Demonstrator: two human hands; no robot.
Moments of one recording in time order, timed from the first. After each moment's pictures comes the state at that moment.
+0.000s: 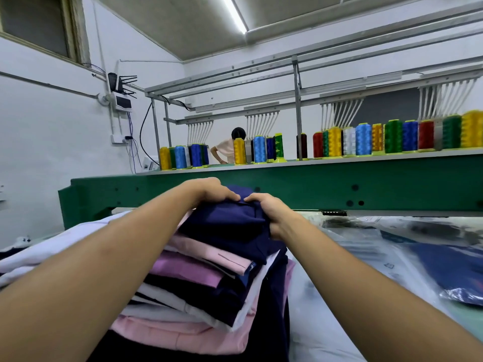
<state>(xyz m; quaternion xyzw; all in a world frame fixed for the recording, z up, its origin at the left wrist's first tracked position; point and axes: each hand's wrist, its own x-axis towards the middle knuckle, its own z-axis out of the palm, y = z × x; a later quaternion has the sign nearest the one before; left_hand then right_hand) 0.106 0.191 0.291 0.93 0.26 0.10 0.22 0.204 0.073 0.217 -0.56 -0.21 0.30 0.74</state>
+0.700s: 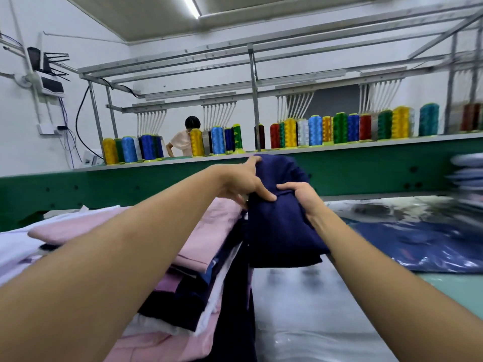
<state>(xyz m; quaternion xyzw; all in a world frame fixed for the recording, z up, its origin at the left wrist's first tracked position) 0.181 0.094 0.283 0.90 0.01 -0.01 0.43 0.284 -0.042 0.204 -0.57 -0.18 0.08 0.80</state>
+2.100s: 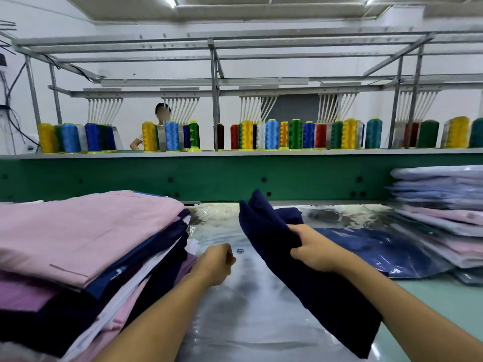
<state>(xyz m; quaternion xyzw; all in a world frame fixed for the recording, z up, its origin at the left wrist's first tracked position) 0.271 0.048 0.067 0.98 0.07 0.11 0.18 0.295 -0.218 0.137 -0.87 -0.36 -0.02 0.34</state>
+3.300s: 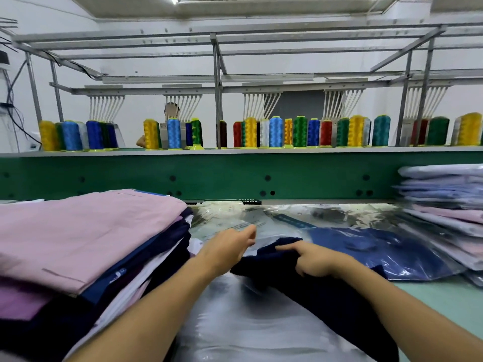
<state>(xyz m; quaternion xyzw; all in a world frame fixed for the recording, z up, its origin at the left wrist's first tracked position) 0.269 0.030 0.111 0.96 -0.17 0.22 0.05 0.318 -0.204 0.124 -0.93 -0.29 0.10 0.19</state>
